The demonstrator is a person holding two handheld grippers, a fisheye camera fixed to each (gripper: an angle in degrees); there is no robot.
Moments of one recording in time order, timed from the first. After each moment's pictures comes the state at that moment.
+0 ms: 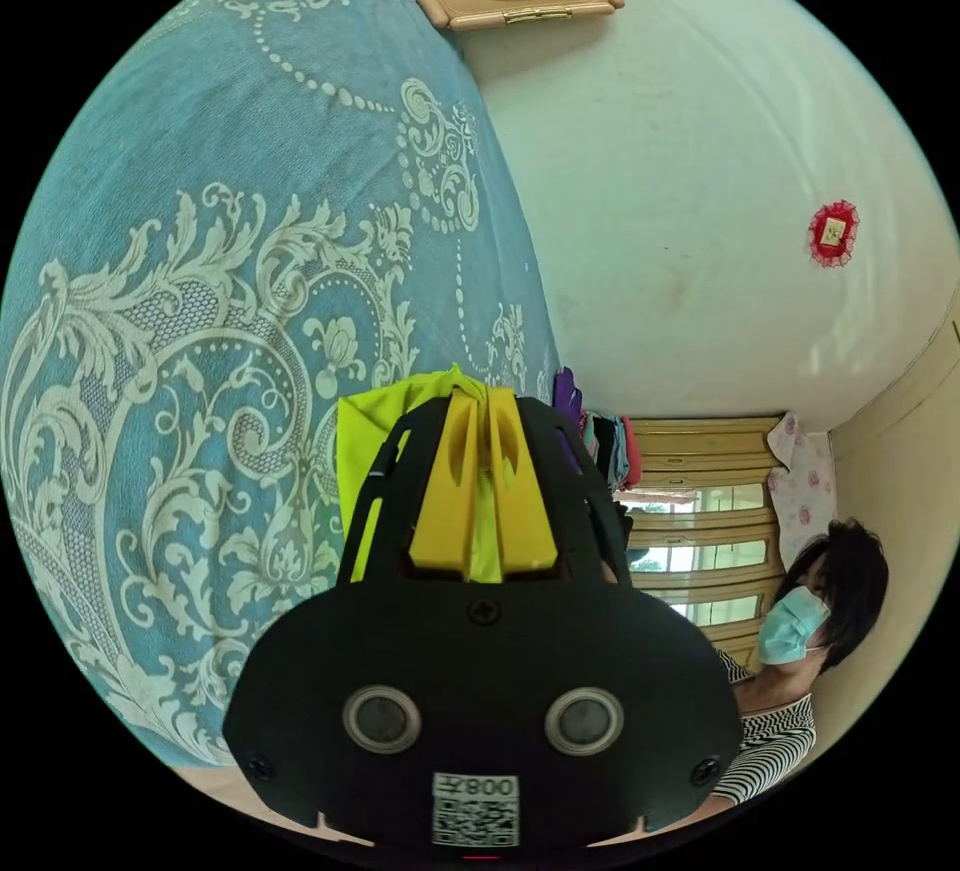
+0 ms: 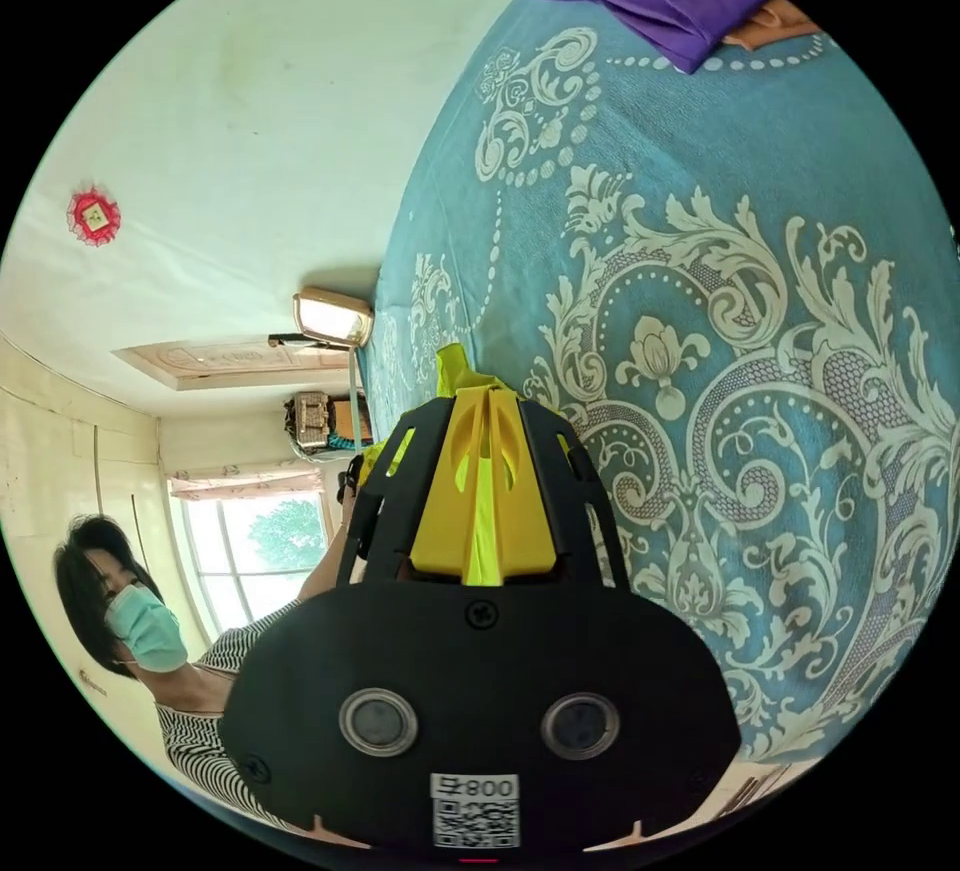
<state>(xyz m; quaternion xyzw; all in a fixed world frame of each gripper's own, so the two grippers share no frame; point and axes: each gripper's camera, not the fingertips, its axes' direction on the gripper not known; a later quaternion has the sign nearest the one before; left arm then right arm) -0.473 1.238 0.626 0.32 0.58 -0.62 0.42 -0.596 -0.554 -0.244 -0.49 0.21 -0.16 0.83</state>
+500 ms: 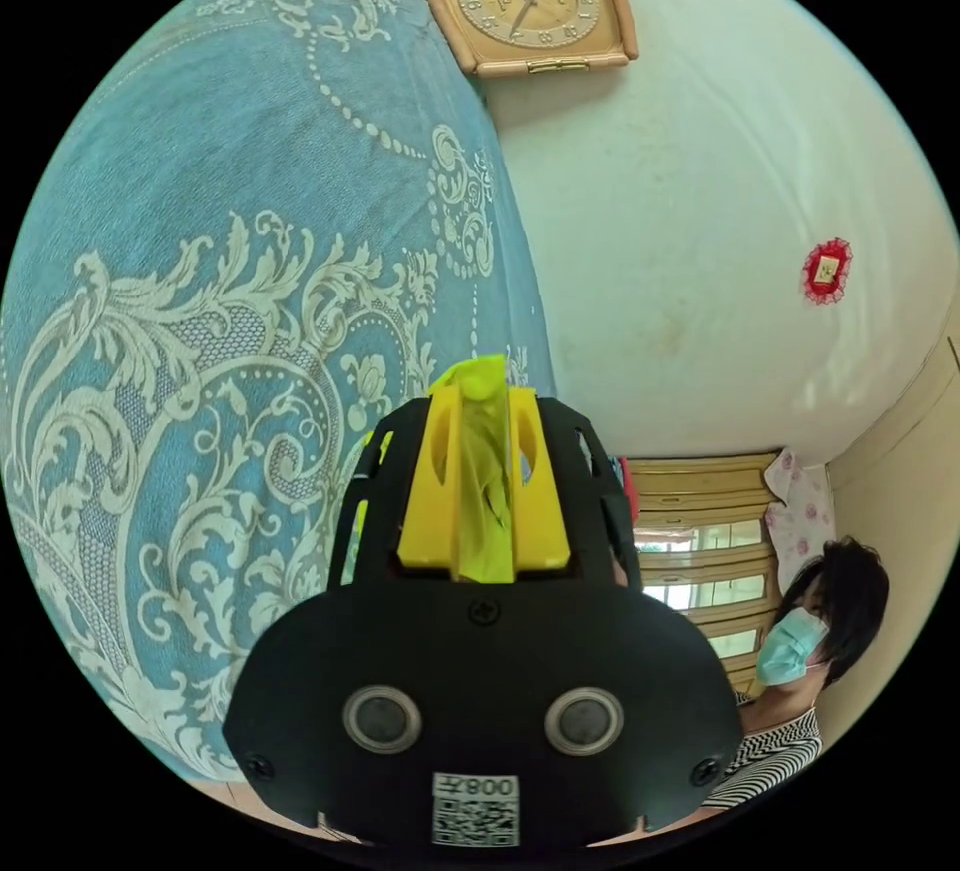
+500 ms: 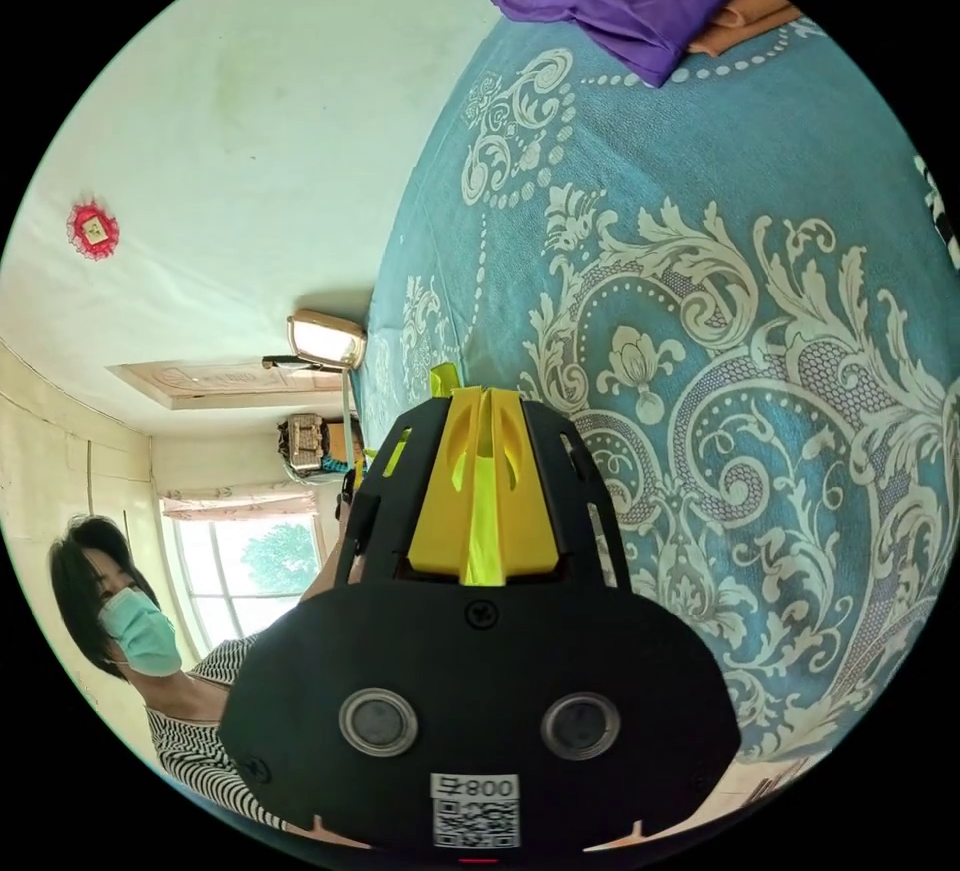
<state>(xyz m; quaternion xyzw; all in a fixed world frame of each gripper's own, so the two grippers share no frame) -0.478 1.149 0.689 0.34 0.54 -0.66 0.40 -0.603 -0.535 -0.175 -0.45 0.22 -0.17 0.85</state>
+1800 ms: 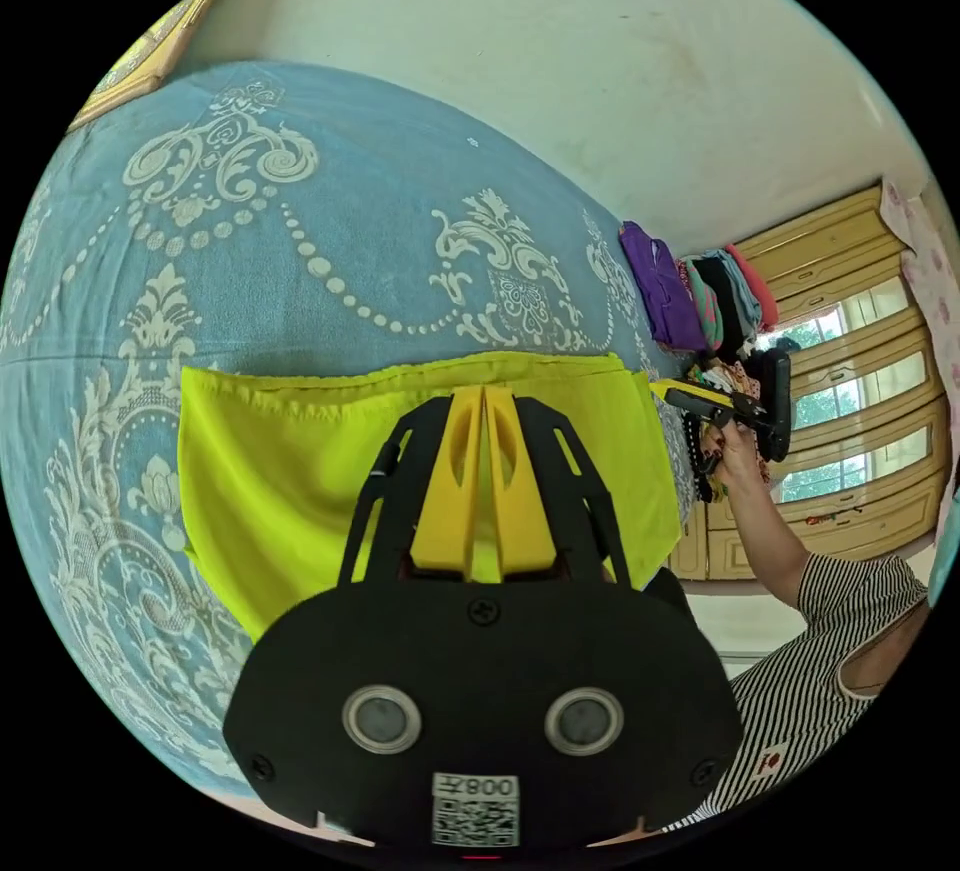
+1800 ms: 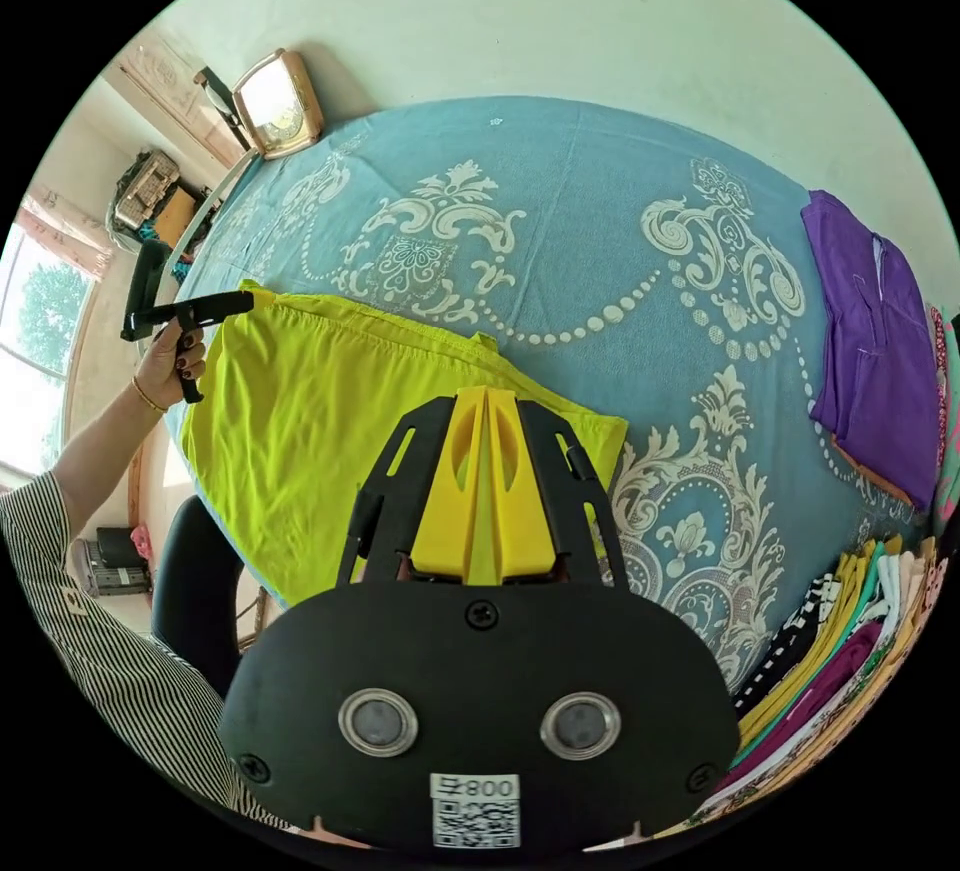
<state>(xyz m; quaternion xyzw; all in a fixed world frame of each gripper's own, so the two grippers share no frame) -0.506 0.784 0.596 0.24 0.45 -0.47 0.72 -0.748 -0.251 0.013 -0.49 0.35 -0.55 0.58</state>
